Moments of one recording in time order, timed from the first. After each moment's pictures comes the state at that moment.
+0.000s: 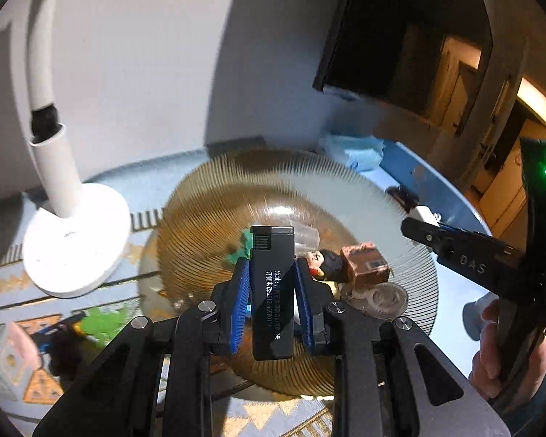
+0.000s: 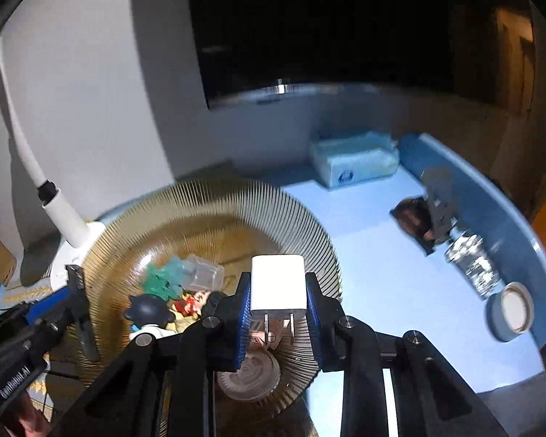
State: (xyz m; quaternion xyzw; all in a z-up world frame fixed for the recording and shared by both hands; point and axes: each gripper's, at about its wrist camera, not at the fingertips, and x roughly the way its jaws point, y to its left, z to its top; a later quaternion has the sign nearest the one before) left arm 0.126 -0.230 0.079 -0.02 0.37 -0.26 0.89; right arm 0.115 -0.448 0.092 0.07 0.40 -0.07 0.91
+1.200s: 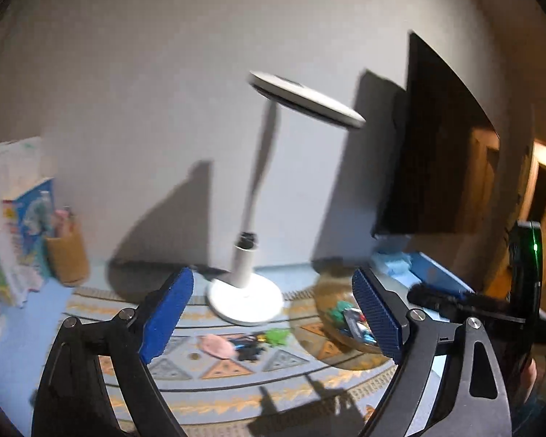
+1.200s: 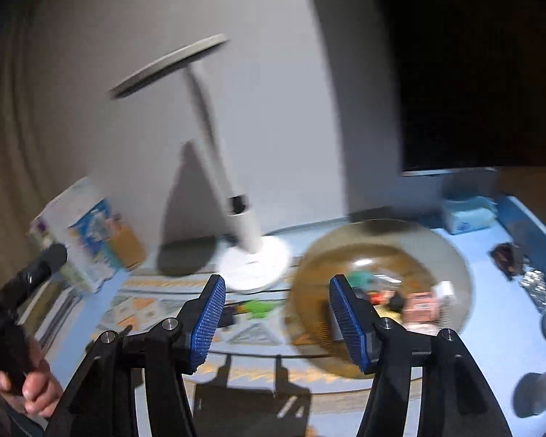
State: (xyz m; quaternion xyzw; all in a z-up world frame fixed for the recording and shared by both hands) left arm -0.038 -0.004 0.221 -0.08 0.17 -0.13 0.97; right arm -0.001 -0.277 0.196 0.07 0.29 0.16 0.94
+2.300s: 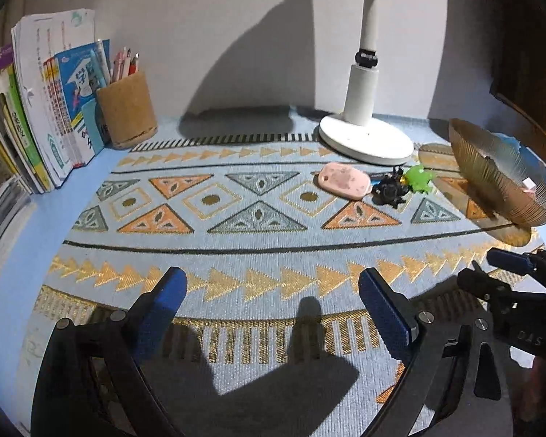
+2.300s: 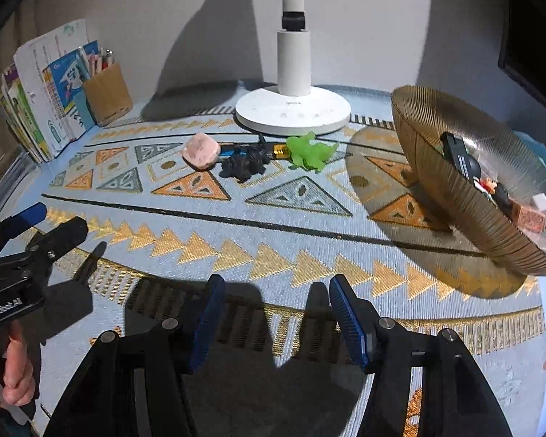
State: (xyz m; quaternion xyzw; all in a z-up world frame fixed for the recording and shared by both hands) left arm -0.002 0.035 0.027 -0.01 0.37 0.02 0.93; right arm 0.024 -0.178 0.011 -0.06 0.43 0.14 0.89
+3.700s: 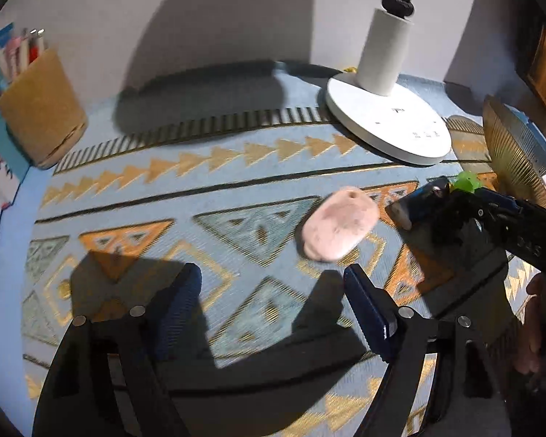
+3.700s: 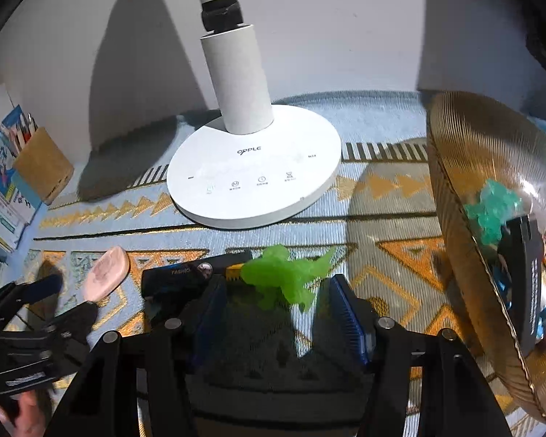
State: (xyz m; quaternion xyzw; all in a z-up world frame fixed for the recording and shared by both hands) left arm 0.131 0.055 0.011 0.01 0.48 -0.07 0.87; right arm 0.166 -0.170 0.004 0.01 0.46 0.08 0.89
